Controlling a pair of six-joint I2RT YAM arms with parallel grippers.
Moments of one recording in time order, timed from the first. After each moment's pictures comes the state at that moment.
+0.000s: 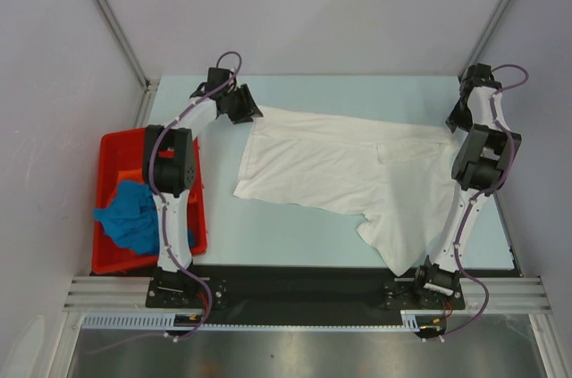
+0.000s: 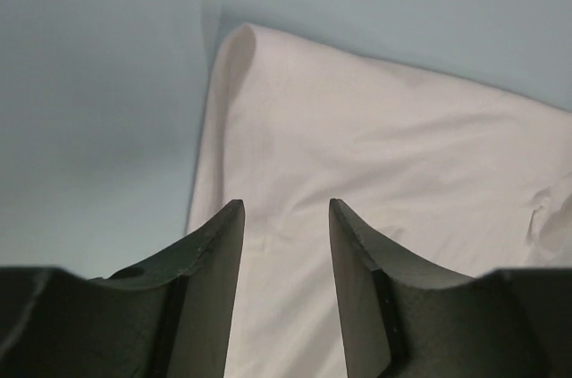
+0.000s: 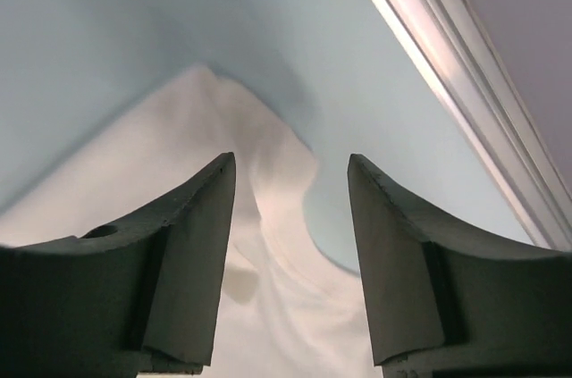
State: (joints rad) left arm -0.15 2.28 1.83 -0.38 0.36 -0.49; right arm -0.31 2.38 2.13 -0.87 0.29 0.31
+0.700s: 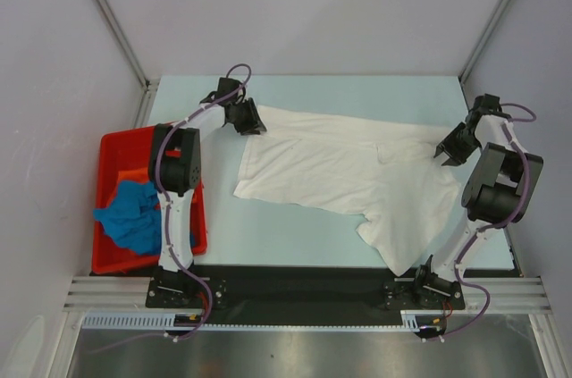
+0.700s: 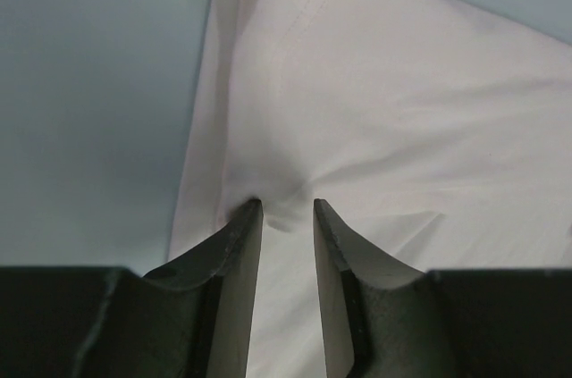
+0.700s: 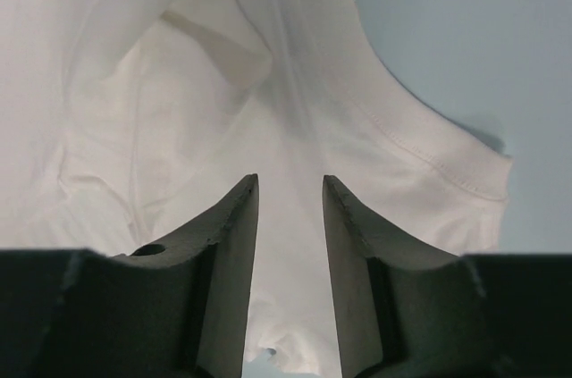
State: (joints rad) left arm -0.19 2.28 1.74 -0.39 0.32 -0.49; right arm -0.36 1.90 1.44 -0.75 -0.09 0.46
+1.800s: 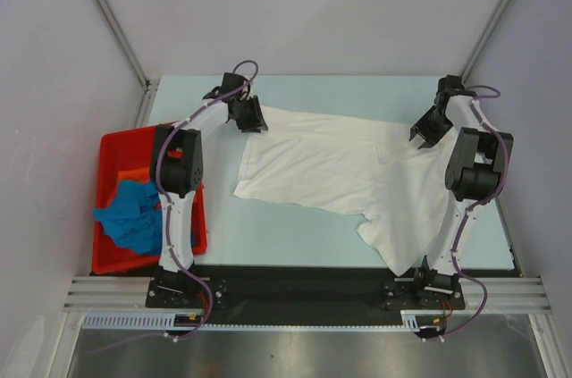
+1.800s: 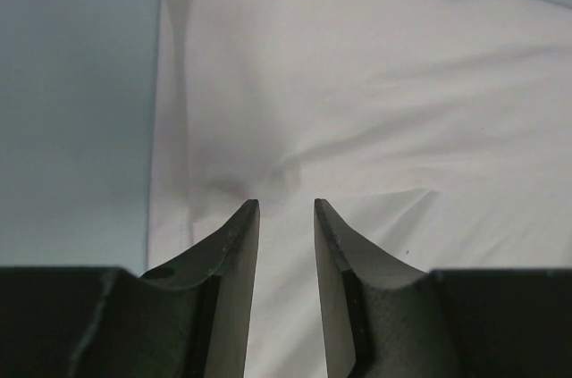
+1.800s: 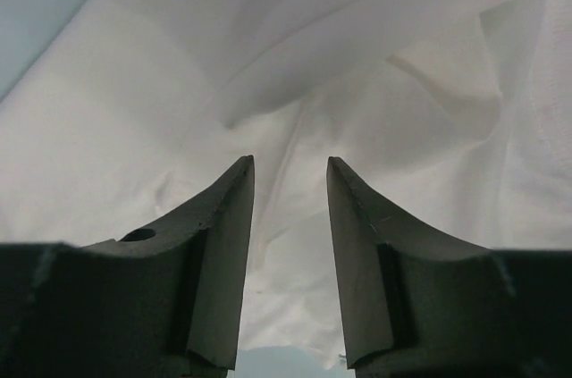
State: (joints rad) left arm -0.22 2.27 1.80 -0.48 0.28 -0.41; right arm -0.18 2.12 1.71 -0.81 -0.06 0.61
